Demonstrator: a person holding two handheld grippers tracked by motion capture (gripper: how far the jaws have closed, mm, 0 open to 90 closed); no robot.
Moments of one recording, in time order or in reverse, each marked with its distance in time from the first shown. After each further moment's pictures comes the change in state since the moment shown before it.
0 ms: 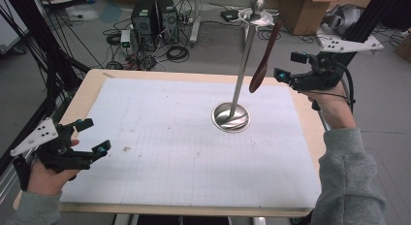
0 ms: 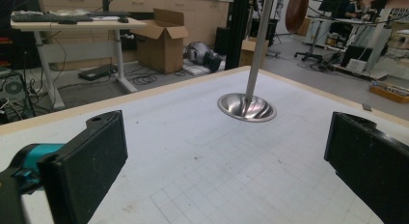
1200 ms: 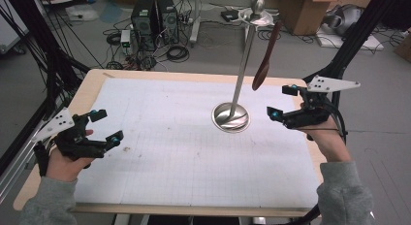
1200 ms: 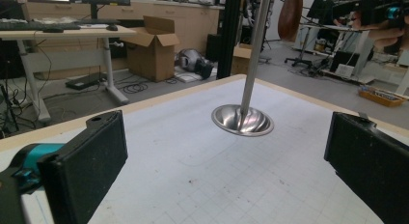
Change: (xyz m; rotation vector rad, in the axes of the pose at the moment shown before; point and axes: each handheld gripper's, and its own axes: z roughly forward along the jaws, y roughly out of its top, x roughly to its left) left arm 0.005 0.003 0.036 -0.024 -0.041 0.002; right arm 0.037 -0.065 -0.008 0.085 0.064 -0.021
